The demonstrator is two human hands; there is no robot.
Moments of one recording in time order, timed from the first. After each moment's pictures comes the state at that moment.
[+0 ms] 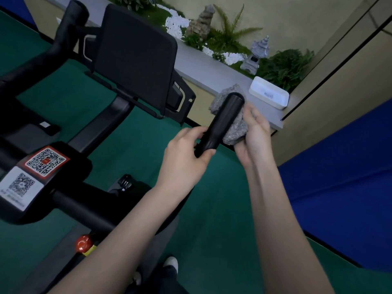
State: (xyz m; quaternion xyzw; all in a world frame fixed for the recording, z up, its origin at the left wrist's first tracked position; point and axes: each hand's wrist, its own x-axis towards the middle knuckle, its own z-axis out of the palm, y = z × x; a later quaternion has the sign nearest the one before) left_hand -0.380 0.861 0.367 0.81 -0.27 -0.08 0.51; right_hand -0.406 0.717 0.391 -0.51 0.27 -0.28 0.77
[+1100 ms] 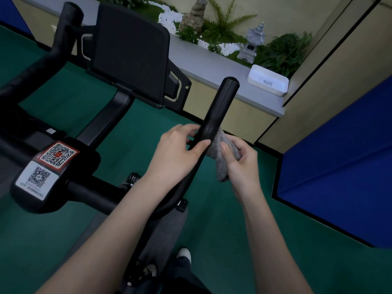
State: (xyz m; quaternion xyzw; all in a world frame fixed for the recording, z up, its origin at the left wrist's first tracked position) left_hand -0.382 0.887 0.375 0.83 -0.31 -0.12 0.45; right_hand -0.473 0.769 0.338 -0.69 0.28 -0.29 0.60
